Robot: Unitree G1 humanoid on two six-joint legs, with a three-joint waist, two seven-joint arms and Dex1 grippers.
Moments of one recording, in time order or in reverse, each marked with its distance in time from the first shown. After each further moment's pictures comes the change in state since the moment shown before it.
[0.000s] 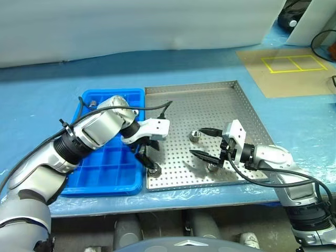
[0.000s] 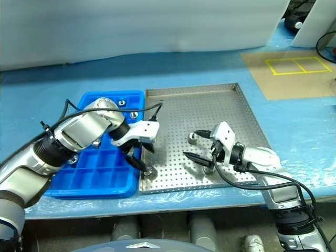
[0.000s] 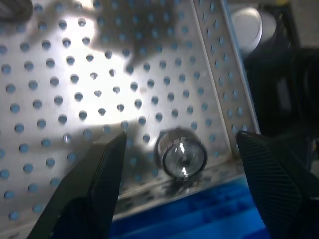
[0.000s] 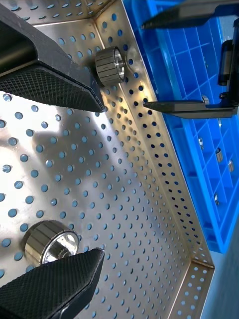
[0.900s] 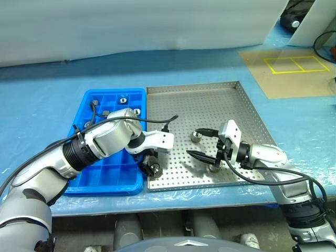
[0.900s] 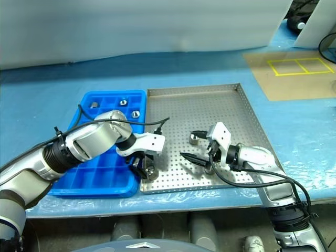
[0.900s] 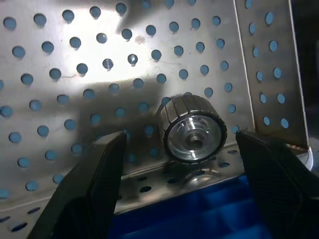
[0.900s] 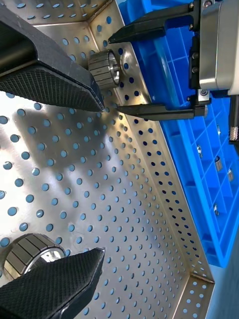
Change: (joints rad) left arm 0.002 -0.044 -0.120 -0.032 0.038 0.023 0.121; right arm -0.024 0.014 0.027 0.034 -0.005 -0.014 0.004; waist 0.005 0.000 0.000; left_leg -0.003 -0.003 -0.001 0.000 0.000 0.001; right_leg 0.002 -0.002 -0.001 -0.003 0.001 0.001
